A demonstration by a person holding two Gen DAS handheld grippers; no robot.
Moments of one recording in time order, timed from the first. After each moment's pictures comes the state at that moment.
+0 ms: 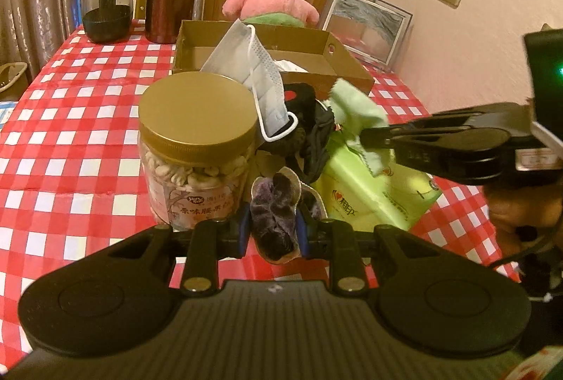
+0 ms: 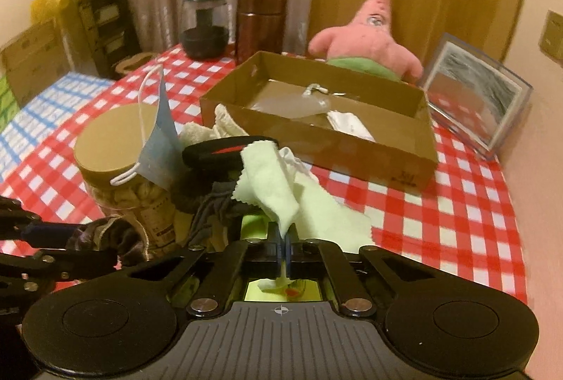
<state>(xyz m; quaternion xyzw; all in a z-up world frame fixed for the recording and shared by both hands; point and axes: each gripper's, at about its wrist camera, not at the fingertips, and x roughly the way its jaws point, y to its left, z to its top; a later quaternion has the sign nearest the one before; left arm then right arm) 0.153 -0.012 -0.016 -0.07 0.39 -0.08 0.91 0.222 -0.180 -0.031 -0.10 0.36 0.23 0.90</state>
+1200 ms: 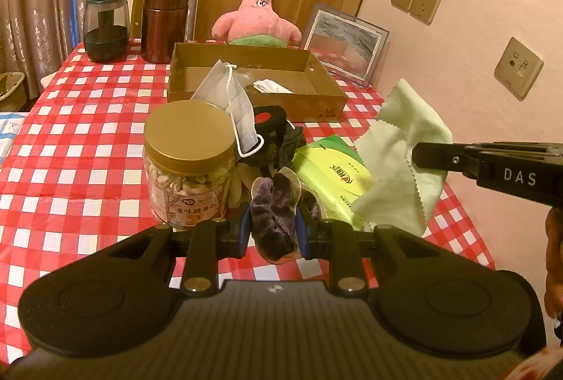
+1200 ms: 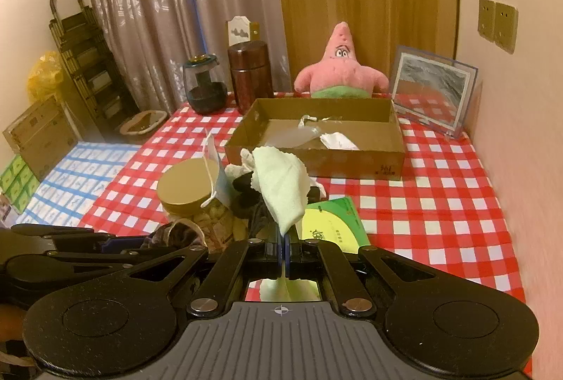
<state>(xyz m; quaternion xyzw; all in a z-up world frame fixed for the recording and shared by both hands) 0.116 -0.018 0.030 -0.07 0.38 -0.09 0.92 0.124 -0.212 0.057 0.01 0.34 0.21 0.92</state>
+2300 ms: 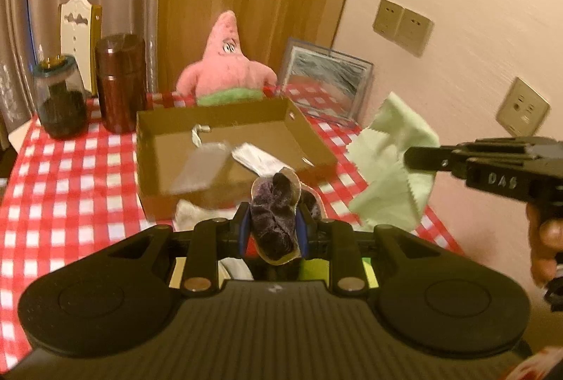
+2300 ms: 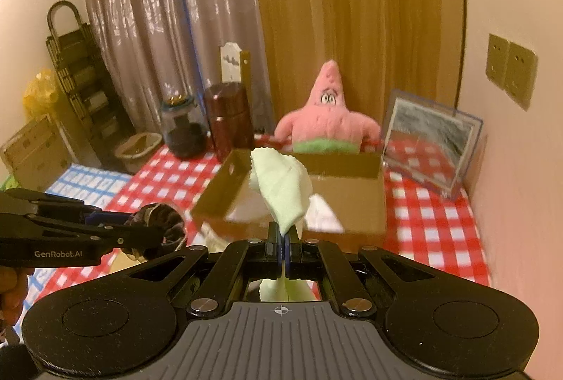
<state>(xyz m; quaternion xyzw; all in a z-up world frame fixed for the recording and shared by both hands) 0.233 -0.020 0.085 -0.04 0.36 -0.15 0.92 0.249 -0.240 0.095 0.00 0.31 0.23 0.92</state>
